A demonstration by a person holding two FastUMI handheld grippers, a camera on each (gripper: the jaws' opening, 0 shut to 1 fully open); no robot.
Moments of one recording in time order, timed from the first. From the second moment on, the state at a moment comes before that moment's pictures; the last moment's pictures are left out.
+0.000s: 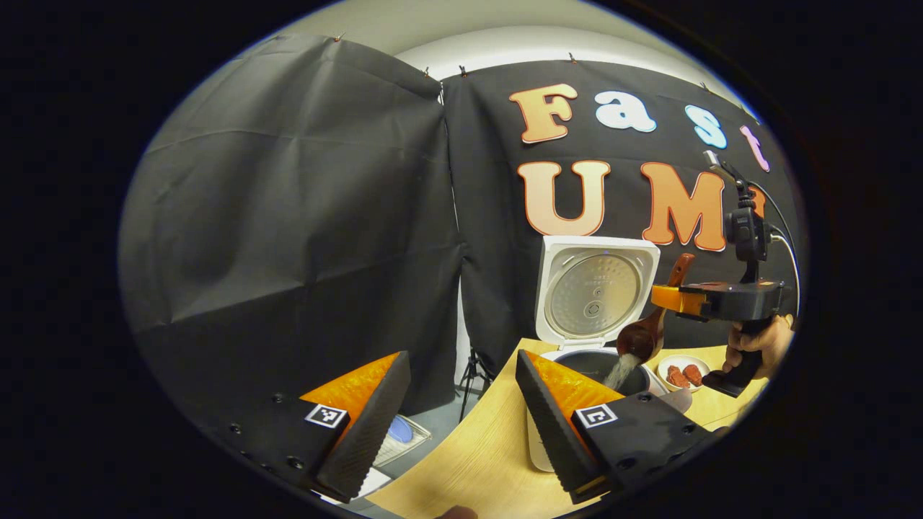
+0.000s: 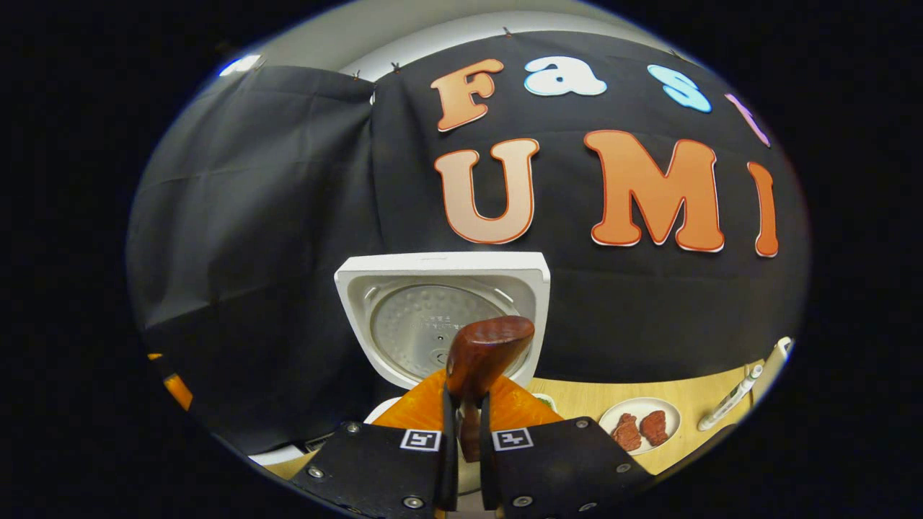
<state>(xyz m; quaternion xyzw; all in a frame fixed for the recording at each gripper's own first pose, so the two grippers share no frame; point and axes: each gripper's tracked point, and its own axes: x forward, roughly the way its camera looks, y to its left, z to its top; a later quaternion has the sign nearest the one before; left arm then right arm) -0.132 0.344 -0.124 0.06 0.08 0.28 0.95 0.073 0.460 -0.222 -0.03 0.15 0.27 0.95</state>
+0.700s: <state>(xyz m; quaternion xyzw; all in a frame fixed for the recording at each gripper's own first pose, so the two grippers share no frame) -0.131 0.345 -0.127 0.05 0.08 0.28 0.95 0.047 0.482 -0.198 -0.11 0.07 0.33 0.93</state>
